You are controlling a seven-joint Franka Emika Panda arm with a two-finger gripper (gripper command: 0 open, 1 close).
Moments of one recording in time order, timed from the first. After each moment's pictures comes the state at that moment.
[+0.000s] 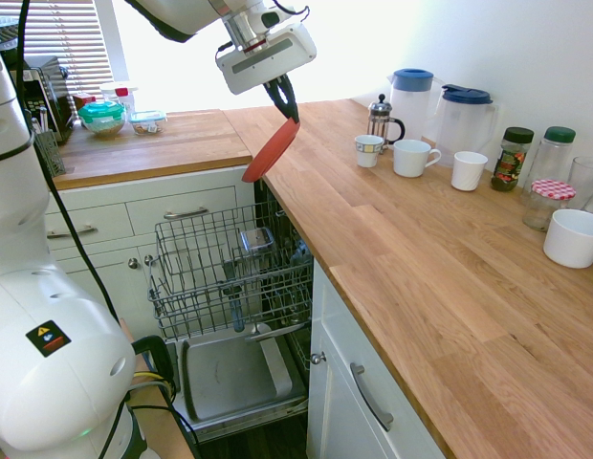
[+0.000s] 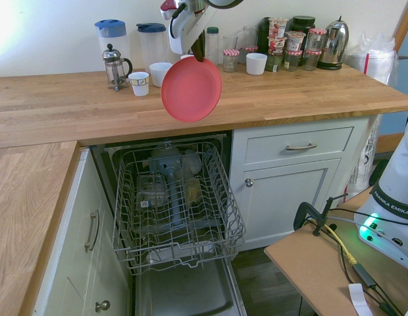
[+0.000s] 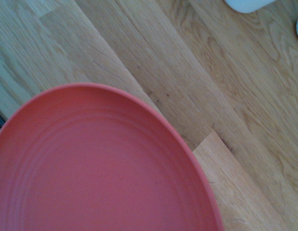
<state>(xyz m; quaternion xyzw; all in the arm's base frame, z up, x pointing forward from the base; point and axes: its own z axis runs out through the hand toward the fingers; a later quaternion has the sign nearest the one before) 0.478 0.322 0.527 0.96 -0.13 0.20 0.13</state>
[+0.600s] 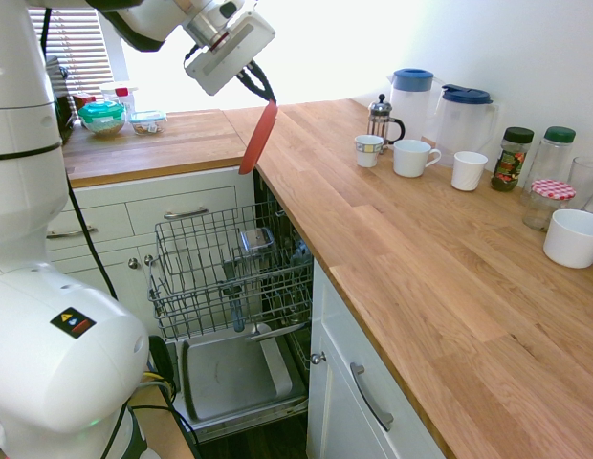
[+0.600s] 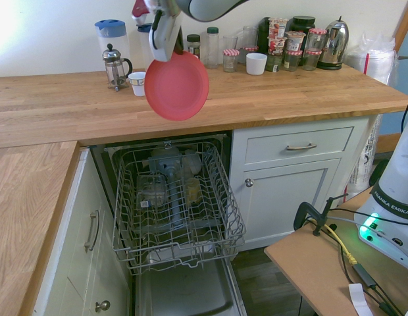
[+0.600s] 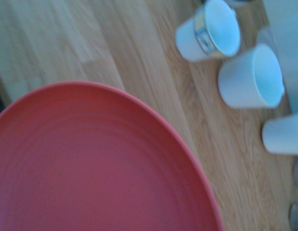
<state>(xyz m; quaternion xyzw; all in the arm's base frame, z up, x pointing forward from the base) 0.428 0.460 0.510 0.92 0.06 0.32 0.23</state>
